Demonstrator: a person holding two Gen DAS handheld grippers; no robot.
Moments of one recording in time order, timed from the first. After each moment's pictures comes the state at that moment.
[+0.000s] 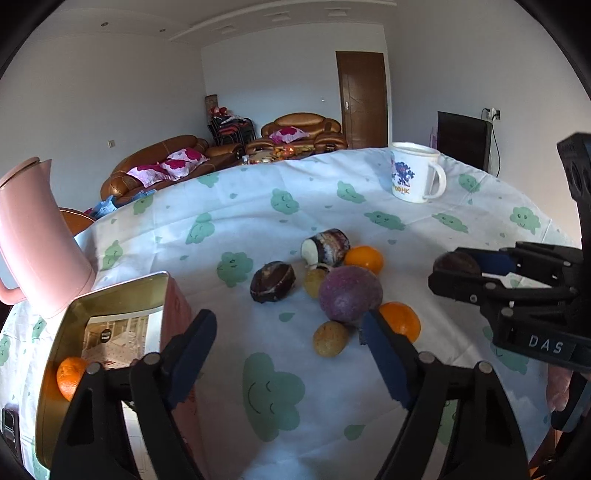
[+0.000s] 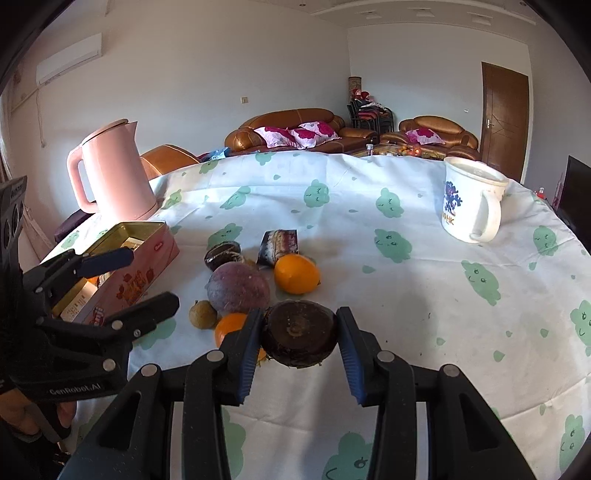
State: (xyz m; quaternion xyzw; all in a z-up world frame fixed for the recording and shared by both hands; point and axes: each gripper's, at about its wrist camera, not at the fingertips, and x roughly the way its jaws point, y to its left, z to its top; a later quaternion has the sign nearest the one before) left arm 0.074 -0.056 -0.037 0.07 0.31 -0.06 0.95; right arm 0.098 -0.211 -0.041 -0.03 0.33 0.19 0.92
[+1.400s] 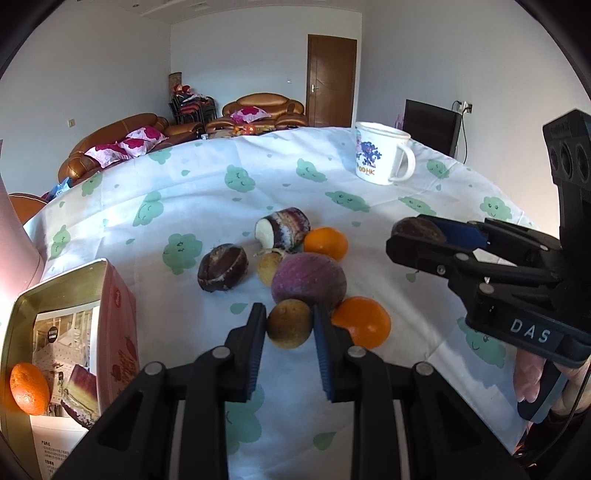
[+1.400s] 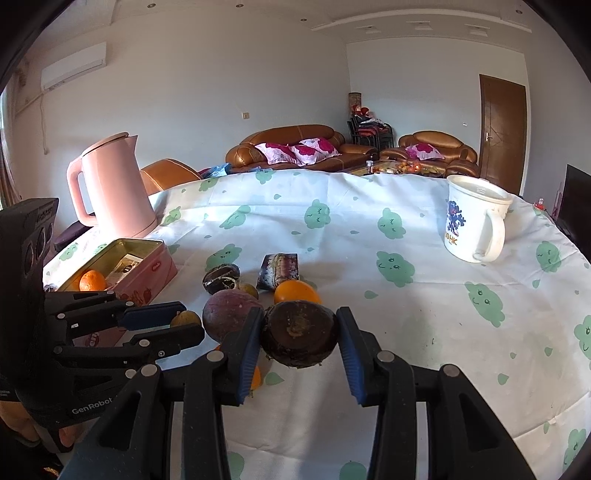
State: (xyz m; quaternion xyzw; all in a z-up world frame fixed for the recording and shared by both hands) left arm 0.088 -0.060 -0.050 0.04 0.35 -0.14 0.92; right arm 0.104 -0.208 -0.039 -0.03 0.29 0.20 0.93
